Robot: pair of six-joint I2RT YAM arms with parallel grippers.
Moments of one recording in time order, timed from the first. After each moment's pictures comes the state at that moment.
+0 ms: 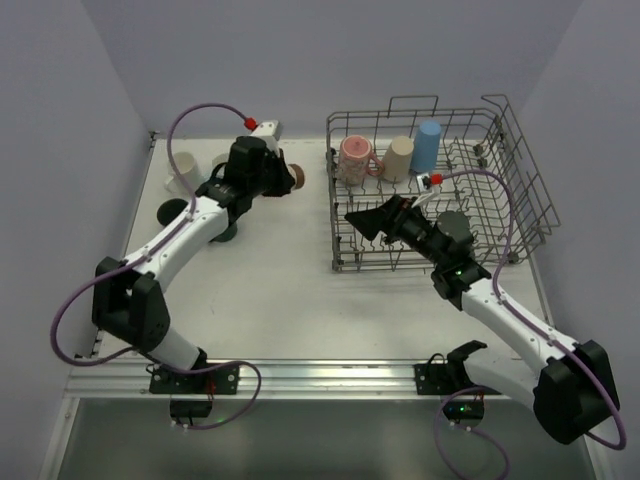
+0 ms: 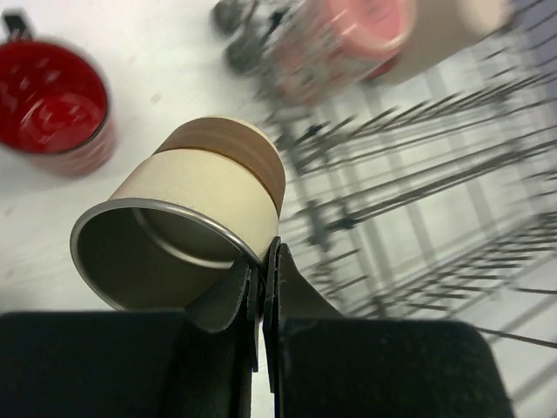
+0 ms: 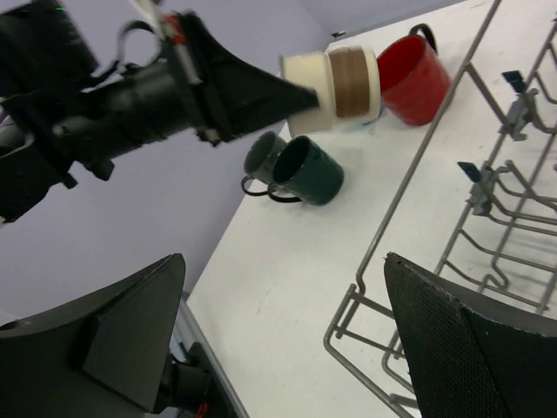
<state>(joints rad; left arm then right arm) -0.44 1.51 1.30 -0.22 0.09 -0.41 0.46 1.07 0.61 0.48 -0.37 0.84</state>
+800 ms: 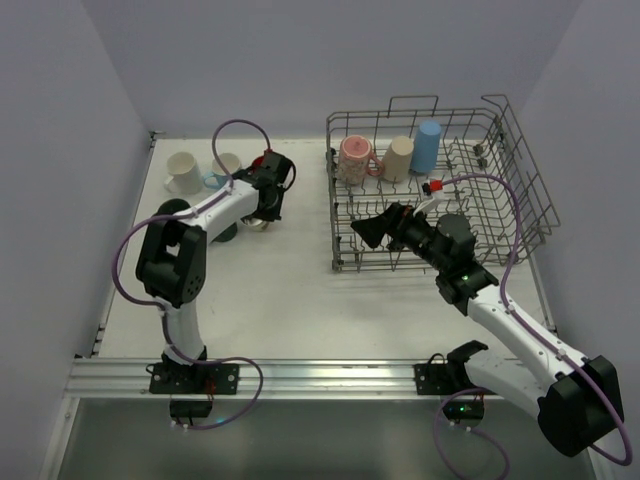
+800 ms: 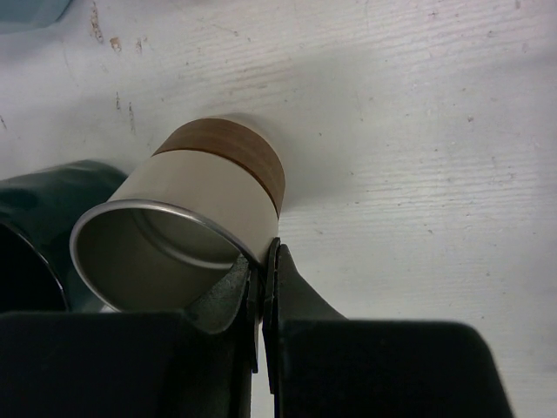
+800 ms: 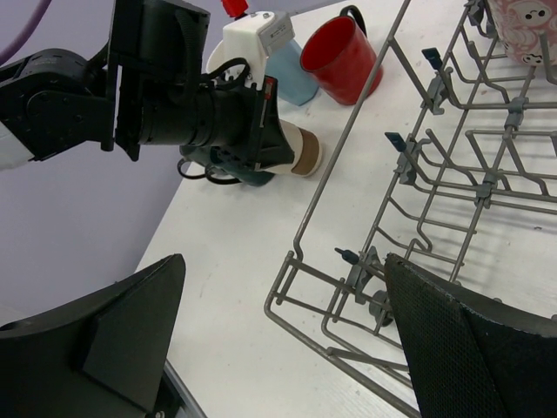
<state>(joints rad) -0.44 1.90 1.45 -0.65 -0.28 -0.21 0.46 0.97 0.61 0.24 -0.27 0.68</state>
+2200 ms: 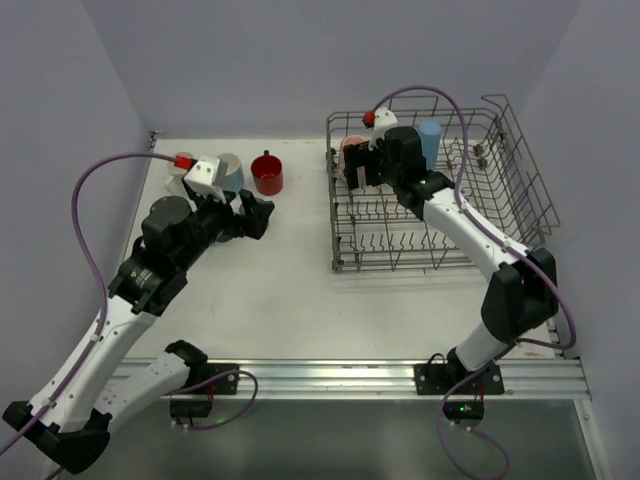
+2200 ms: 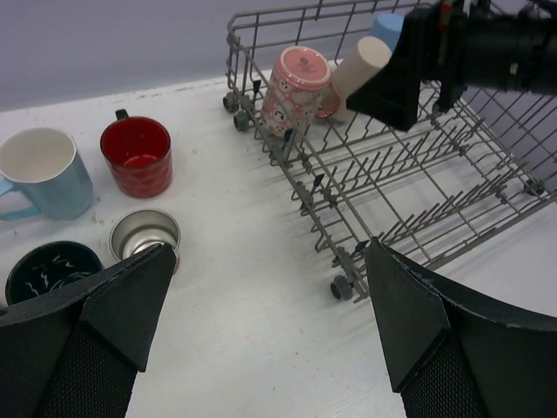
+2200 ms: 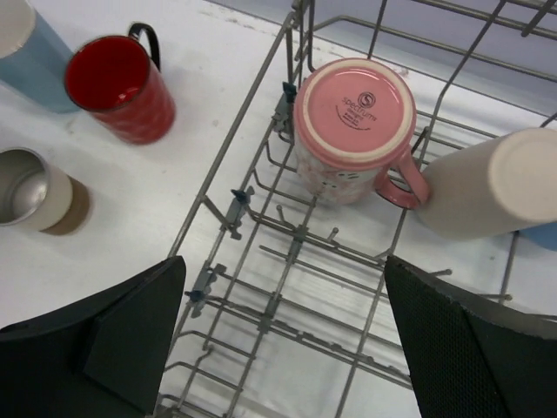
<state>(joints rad) -0.51 0.87 1.06 -0.35 -0.03 -0.22 0.46 1.59 1.36 -0.19 0.01 0.08</state>
